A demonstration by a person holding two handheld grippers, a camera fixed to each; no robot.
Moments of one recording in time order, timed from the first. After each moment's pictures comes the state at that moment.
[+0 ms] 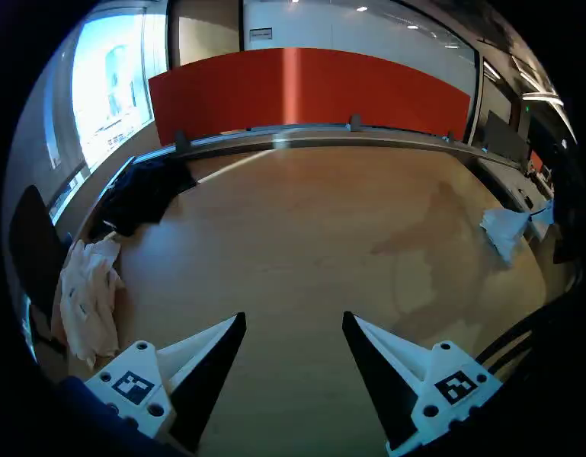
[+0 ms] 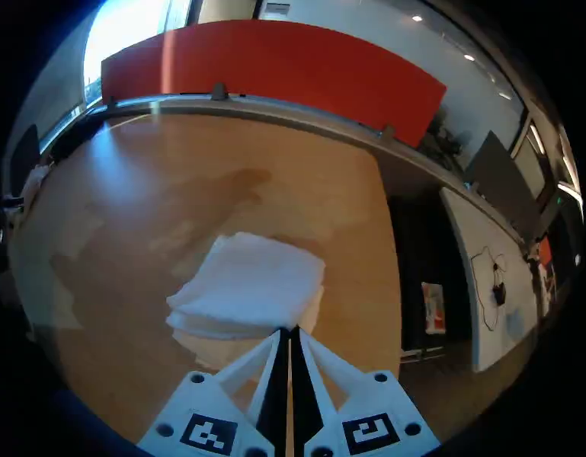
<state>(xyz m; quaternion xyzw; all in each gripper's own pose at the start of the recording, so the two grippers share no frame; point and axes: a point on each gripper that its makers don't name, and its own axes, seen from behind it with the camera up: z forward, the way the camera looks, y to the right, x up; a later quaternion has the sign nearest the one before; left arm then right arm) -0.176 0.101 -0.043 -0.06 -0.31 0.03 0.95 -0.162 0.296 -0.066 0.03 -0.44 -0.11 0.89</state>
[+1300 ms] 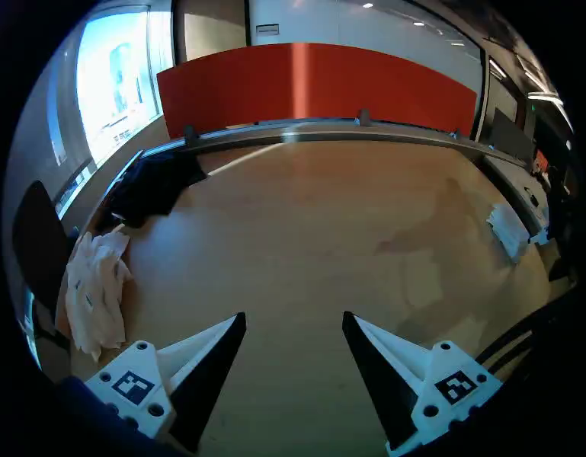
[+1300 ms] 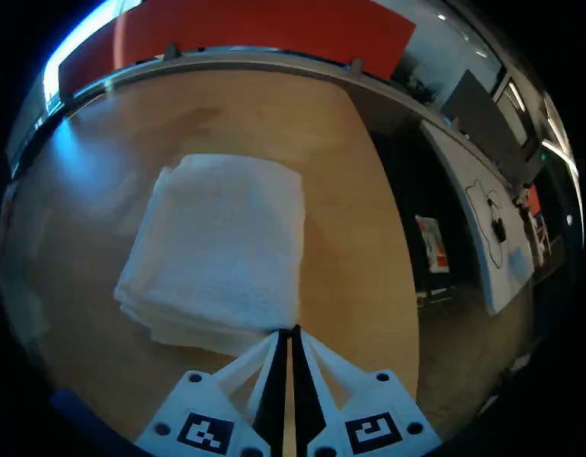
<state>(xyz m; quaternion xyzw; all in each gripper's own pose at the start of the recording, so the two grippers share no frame) -0.184 0.087 -0.050 -0.04 -0.32 0.03 0.95 -0.243 0.326 -0.097 -0.06 -0.51 -0.07 0.86</state>
